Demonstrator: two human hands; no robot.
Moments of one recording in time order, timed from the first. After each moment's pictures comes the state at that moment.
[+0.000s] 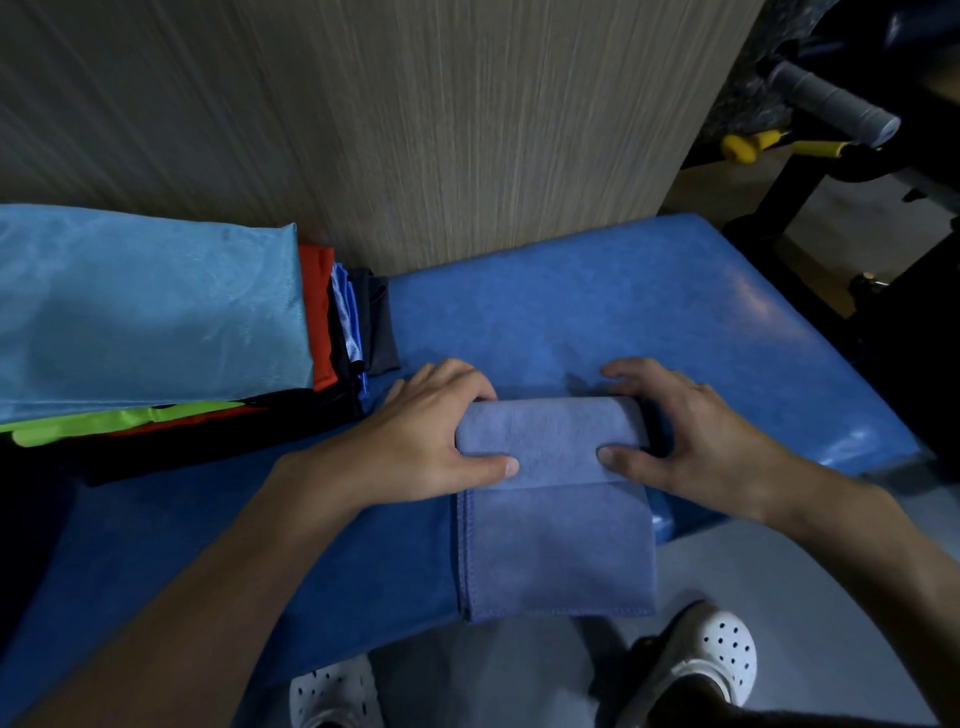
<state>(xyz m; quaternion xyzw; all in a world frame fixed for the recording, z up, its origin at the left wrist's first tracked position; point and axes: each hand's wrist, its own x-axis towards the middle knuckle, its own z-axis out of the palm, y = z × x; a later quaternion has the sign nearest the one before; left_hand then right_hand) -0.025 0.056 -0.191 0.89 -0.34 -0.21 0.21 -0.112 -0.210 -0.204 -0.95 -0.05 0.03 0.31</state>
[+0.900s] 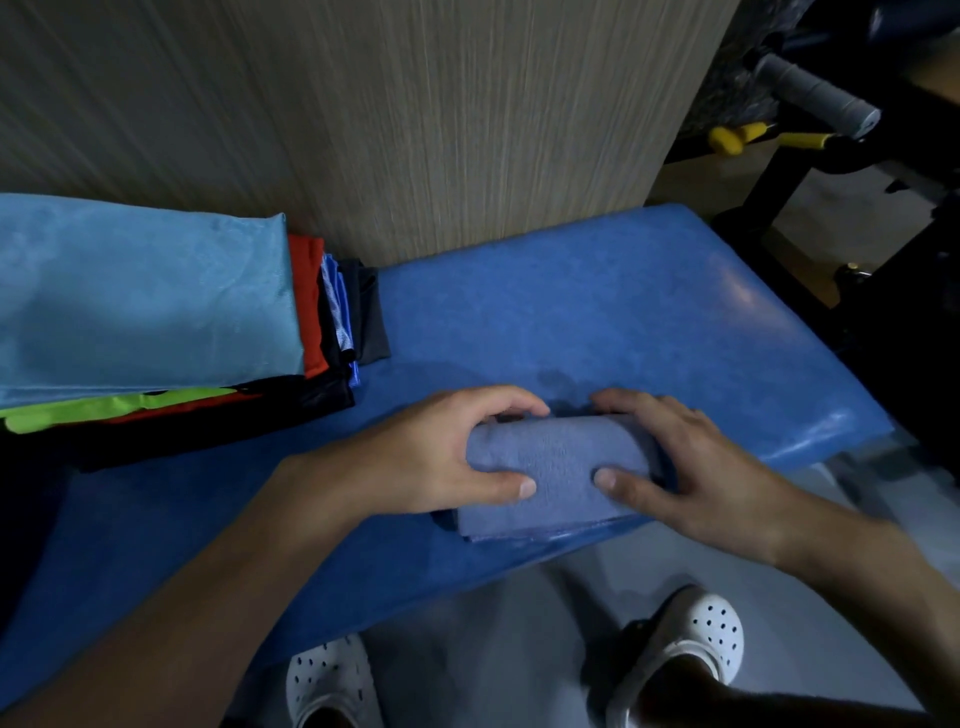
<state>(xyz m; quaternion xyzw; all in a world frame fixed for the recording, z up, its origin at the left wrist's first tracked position) -0.043 0.048 -0.191 0.81 -0.38 -0.27 0.36 -0.150 -0.201 -0.199 -0.94 -0.09 0.03 0.32</state>
